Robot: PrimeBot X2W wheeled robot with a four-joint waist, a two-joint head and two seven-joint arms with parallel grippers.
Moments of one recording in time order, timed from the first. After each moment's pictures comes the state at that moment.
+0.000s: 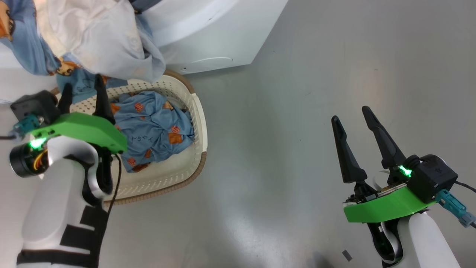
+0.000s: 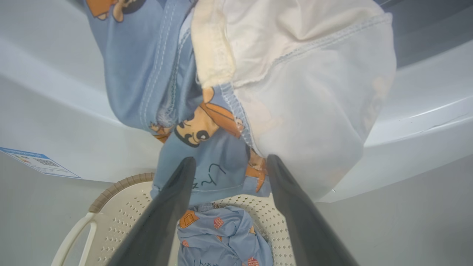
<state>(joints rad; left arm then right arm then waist) -0.65 0.14 -0.19 0.43 -0.50 0.22 -0.08 -0.25 -0.07 0.09 0.00 0.22 0.13 -0.26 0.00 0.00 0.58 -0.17</state>
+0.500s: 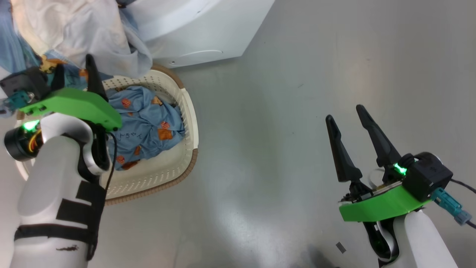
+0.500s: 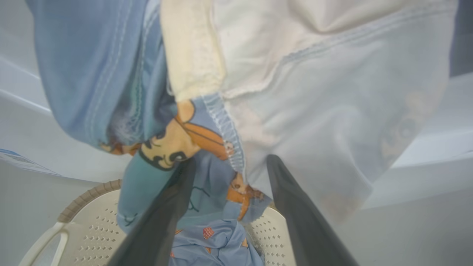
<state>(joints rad) -0.78 0.12 -0.18 0.56 -0.53 0.21 -0.09 -0.26 -0.07 0.11 0.01 0.22 0.13 -0.26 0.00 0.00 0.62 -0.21</state>
